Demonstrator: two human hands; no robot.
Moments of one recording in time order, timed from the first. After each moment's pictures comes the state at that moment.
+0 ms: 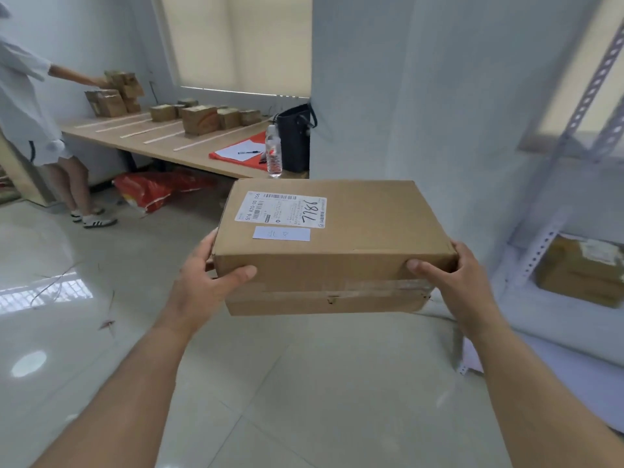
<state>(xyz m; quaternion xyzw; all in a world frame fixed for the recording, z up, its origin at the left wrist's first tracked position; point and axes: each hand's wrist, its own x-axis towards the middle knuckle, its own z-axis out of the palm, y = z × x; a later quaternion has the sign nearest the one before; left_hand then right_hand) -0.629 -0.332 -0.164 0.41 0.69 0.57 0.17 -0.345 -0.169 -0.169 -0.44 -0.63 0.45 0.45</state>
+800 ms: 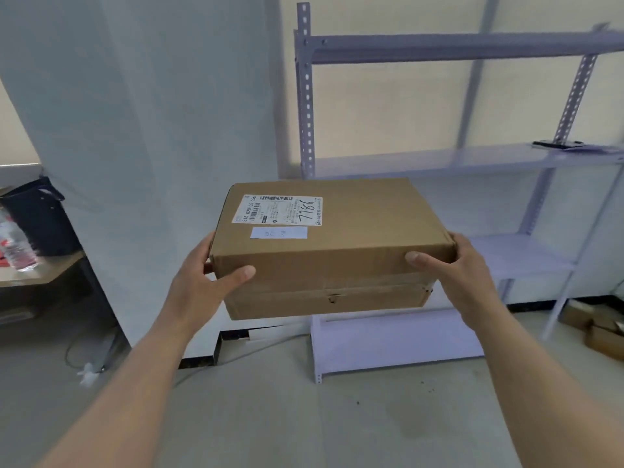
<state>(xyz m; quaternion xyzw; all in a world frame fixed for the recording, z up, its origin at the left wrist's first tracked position) -0.281 -0.127 -0.109 0.61 0.53 0.51 0.29 0.046 -0.147 -0.107 -0.57 -0.50 0.28 0.59</state>
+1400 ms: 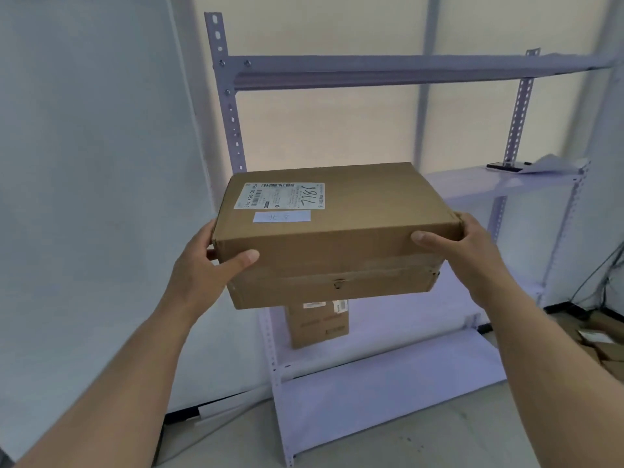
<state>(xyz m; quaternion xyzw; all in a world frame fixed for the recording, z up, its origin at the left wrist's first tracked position) -0.163 0.114 -0.056 0.67 0.46 0.51 0.28 0.160 0.040 -0.054 -0.59 -0.47 0.21 0.62</state>
